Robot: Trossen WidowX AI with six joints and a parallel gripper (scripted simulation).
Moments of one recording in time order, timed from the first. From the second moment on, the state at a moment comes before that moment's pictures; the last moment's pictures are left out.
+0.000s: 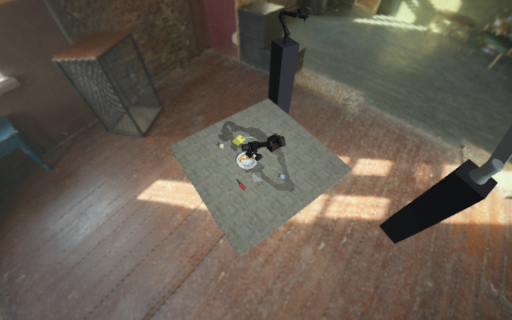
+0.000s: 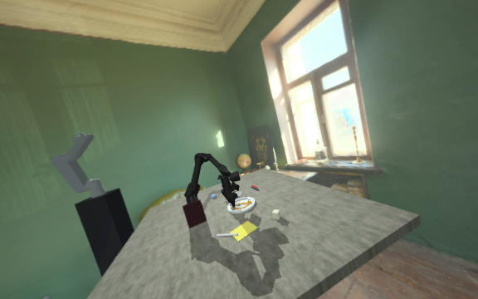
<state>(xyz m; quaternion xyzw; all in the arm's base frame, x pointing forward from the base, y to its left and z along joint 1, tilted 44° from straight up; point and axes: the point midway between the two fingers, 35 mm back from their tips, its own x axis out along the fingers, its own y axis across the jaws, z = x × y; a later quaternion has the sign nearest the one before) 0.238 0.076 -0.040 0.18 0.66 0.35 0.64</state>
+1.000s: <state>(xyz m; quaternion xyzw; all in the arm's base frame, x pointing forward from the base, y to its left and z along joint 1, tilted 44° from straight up) 0.262 0.051 -0.023 0.32 0.71 0.20 0.59</state>
